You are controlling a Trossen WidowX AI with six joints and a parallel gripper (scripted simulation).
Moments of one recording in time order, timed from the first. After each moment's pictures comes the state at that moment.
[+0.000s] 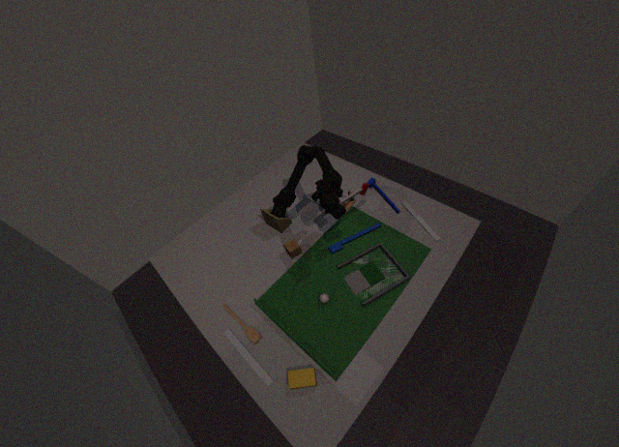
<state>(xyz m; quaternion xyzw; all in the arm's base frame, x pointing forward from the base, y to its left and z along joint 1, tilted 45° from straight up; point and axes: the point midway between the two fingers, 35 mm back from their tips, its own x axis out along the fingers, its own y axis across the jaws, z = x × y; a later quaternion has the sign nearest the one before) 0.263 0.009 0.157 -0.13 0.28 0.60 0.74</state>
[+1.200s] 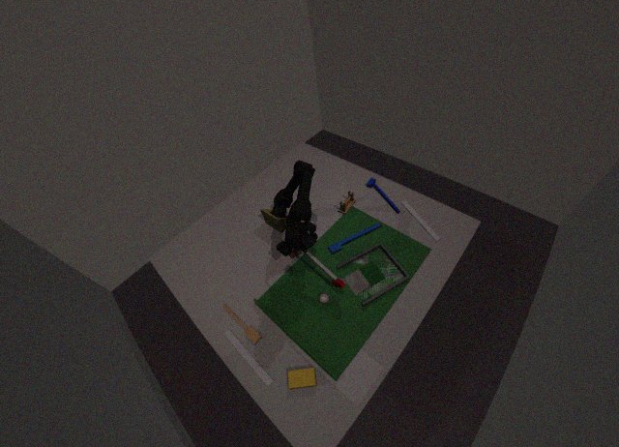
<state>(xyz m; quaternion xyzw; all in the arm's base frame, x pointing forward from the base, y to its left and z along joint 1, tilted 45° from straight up) 0.257 -0.186 -0.008 0.30 0.65 0.20 0.67</state>
